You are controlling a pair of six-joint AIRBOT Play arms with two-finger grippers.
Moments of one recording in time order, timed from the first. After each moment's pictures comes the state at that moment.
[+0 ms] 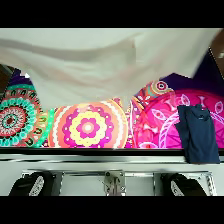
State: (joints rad) left arm 0.19 -0.56 1.40 0.75 -0.75 -1.16; right arm 0.02 -0.77 1.60 -1.16 0.75 1.25
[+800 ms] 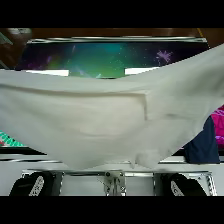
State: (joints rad) left arm 0.19 -0.52 1.44 1.14 -1.20 -1.51; right arm 0.02 -0.78 1.75 -1.37 1.30 1.58
